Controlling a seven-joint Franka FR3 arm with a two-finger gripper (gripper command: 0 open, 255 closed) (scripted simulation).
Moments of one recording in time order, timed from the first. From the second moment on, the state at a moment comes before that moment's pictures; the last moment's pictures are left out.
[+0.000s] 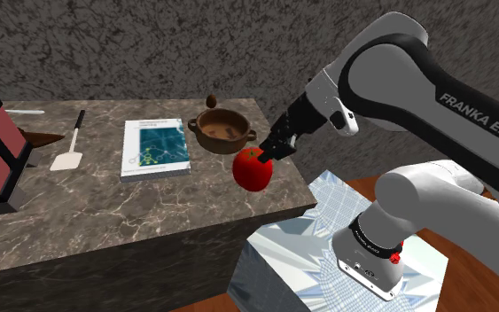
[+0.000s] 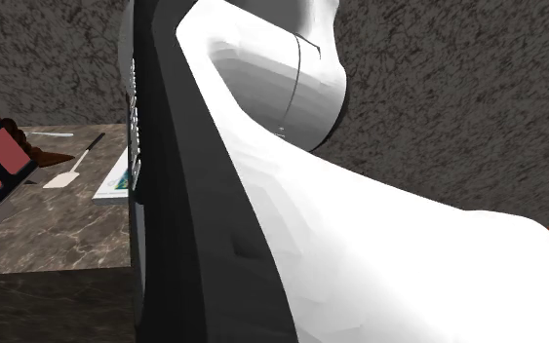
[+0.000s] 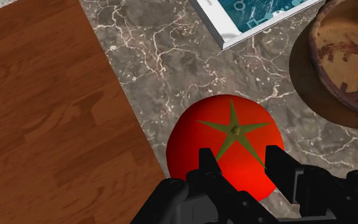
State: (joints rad) arm -0.46 -1.37 0.78 -2.86 1.19 1.80 2.17
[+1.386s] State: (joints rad) arm -0.66 -1.12 0.63 -2.55 1.00 1.73 2.13
